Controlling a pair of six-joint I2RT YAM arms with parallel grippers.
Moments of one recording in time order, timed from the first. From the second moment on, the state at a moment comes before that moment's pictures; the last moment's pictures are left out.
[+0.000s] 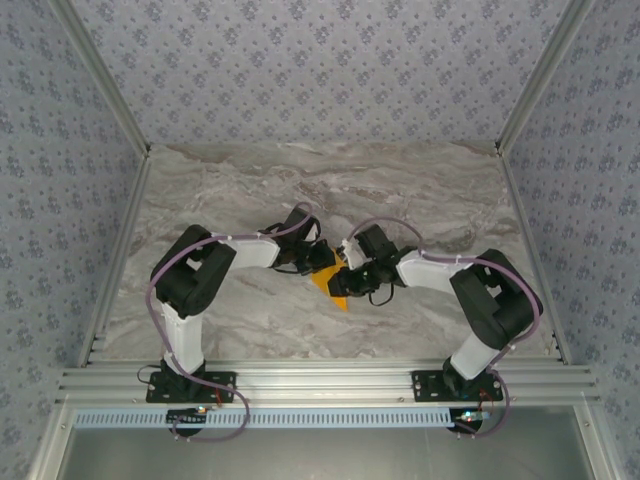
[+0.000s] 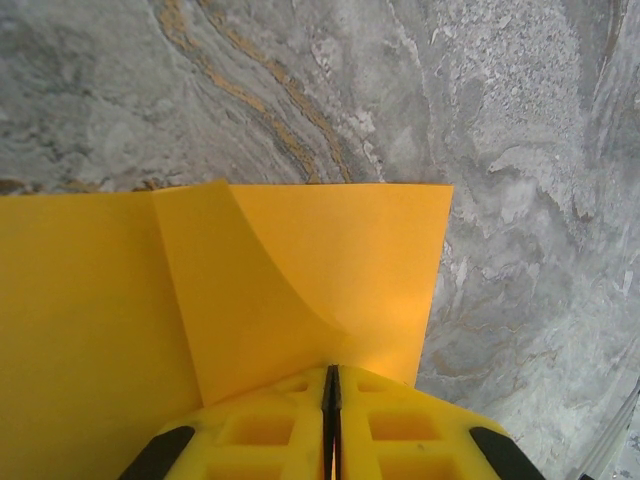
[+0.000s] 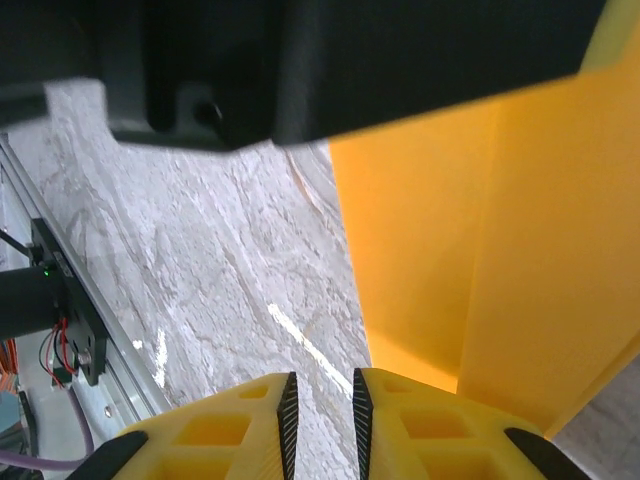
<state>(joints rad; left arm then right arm) -0.68 1.95 1.06 -0.06 0.42 -0.90 0.63 1.64 0.77 -0.18 -0.64 0.45</state>
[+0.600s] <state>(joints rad) -0.68 1.95 1.06 -0.06 0.42 -0.90 0.66 1.65 0.74 -0.17 -0.61 0.45</state>
